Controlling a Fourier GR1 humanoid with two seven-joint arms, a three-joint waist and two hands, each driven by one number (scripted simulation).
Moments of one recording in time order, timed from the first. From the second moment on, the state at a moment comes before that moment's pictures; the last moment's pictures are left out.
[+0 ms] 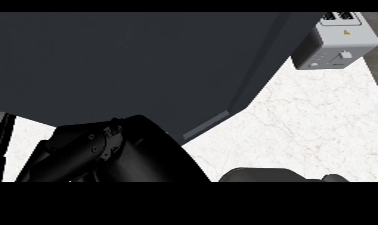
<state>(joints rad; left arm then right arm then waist) 0.35 0.72 -0.15 -2.05 0.91 0.19 -0.49 -0.90 -0.02 0.70 -1.92 -0.17 -0.50 0.69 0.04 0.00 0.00</state>
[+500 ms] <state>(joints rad) 0.33 0.69 -0.13 -2.07 0.89 0.22 -0.44 -1.18 0.00 0.53 -1.48 -0.18 -0.42 0.53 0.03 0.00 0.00</state>
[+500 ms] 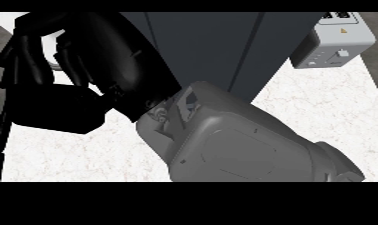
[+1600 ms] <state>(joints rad) 0.29 0.64 -0.09 -2.05 0.84 0.20 -0.37 -1.22 -0.04 0.36 -1.10 -0.20 -0.12 0.16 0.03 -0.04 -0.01</state>
